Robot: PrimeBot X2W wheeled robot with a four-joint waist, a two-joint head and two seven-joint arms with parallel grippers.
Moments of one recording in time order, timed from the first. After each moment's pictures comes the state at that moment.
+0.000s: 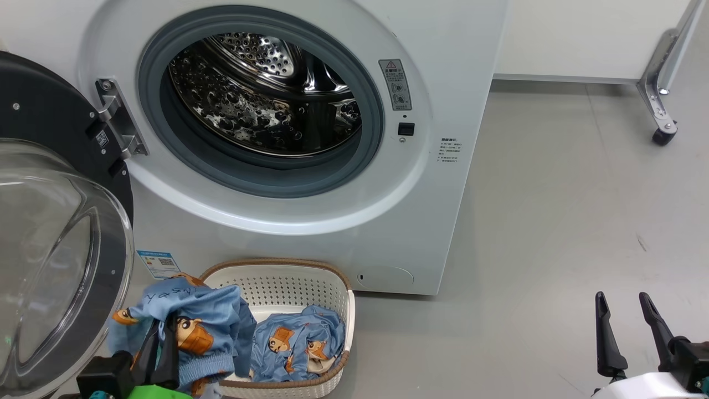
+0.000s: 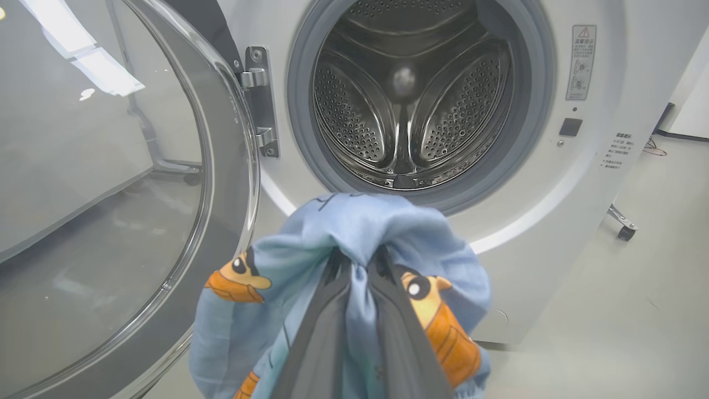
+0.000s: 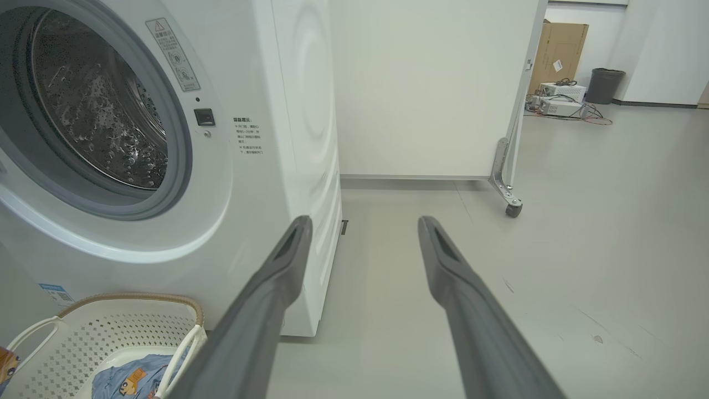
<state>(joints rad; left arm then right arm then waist) 0.10 0.08 -0.07 0.20 -0.33 -0.13 -0.25 0.16 -0.05 -0.09 0.13 0.12 0.12 -0.26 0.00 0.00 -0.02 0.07</state>
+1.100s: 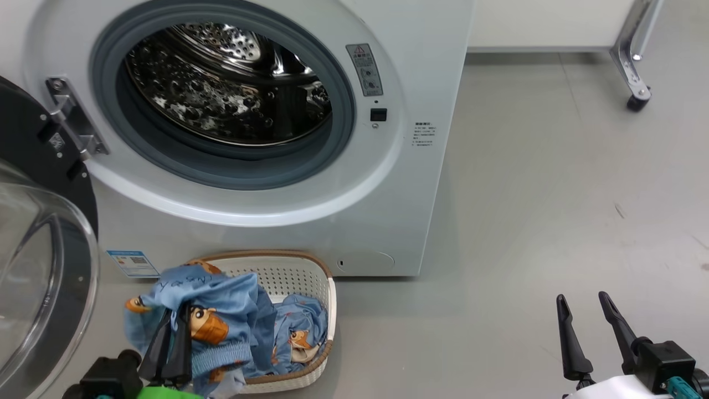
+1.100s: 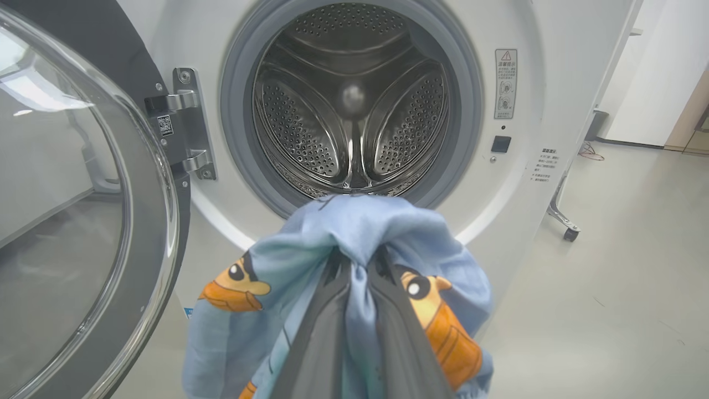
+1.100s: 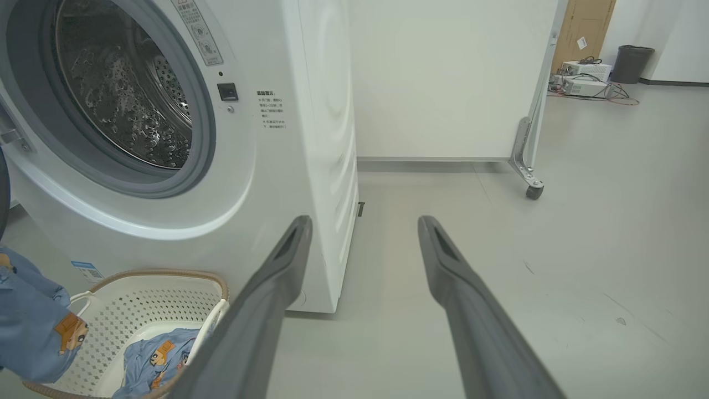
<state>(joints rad) 0.16 0.06 -0.10 0.04 -0.32 -0.13 -0.25 0.19 -0.04 0.01 0.10 0.13 0.12 -0.26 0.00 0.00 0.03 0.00</state>
